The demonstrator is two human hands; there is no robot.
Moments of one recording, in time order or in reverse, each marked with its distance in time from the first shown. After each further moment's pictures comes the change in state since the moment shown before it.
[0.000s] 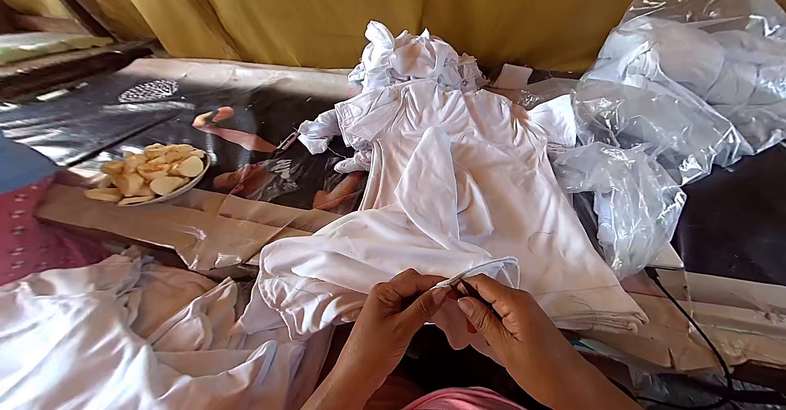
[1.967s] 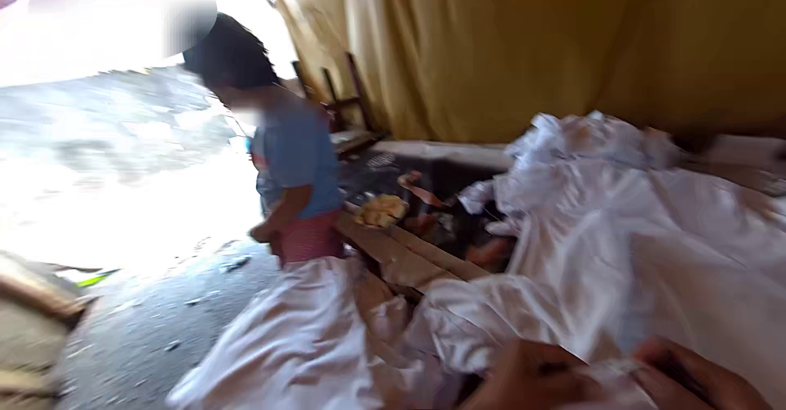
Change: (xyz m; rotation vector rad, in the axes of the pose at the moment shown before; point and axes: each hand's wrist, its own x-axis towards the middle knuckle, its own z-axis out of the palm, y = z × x) left_hand 0.002 0.023 -0.018 0.159 0.031 0.052; right_hand 0.063 0.030 -0.025 0.271 -0.215 -0.145
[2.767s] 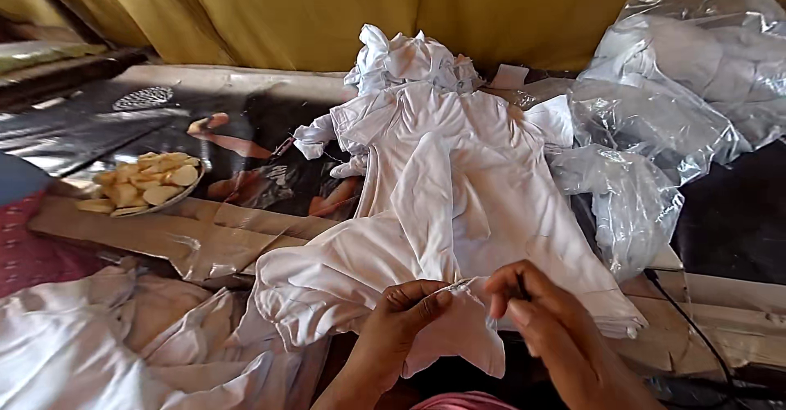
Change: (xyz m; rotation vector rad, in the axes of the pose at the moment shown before) left_hand 0.004 -0.021 0.032 -0.440 -0.082 -0.239; right_hand -0.063 -0.044 0.017 -0.194 0.299 -0.036
